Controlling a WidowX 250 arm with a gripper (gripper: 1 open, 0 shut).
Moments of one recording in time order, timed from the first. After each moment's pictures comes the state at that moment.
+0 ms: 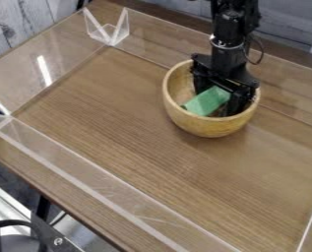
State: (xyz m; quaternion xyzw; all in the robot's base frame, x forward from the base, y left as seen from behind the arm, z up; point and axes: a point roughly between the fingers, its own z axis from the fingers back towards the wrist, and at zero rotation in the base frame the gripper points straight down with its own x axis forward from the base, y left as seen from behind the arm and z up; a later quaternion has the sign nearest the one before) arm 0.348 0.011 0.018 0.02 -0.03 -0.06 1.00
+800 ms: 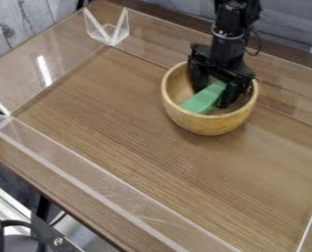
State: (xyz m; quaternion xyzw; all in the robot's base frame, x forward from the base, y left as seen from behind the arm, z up) arm 0.367 0.016 0.021 0.05 -0.02 -0.06 1.00
